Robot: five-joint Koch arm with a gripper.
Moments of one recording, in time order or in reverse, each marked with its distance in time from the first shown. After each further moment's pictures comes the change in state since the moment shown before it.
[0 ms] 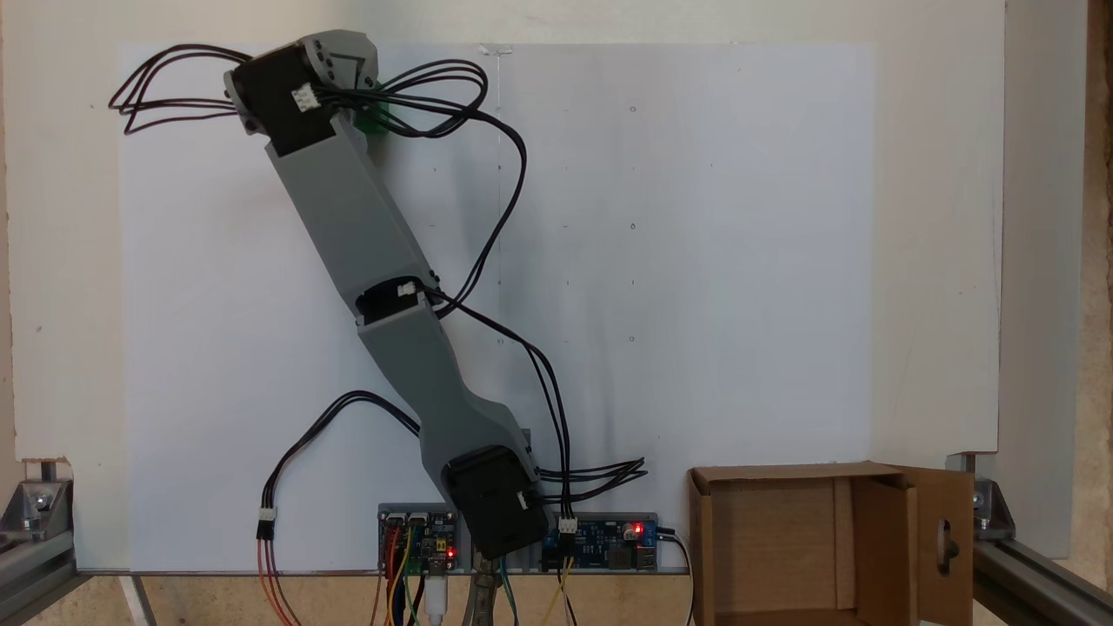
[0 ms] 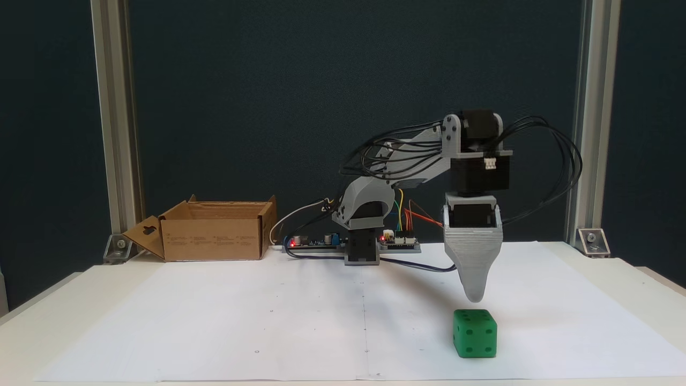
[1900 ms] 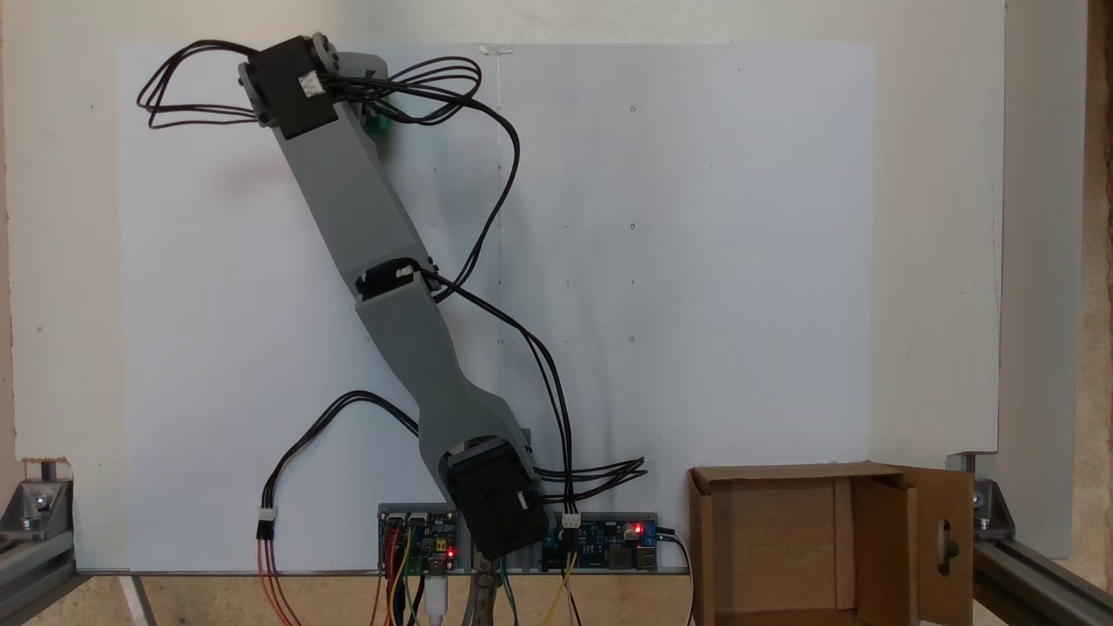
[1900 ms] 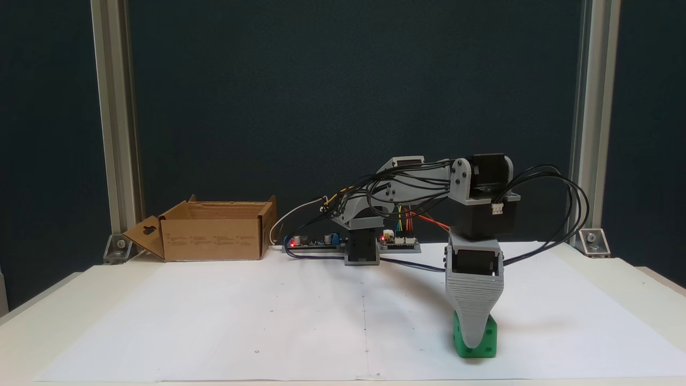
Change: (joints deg) arm -0.4 -8.1 0.0 0.0 0.0
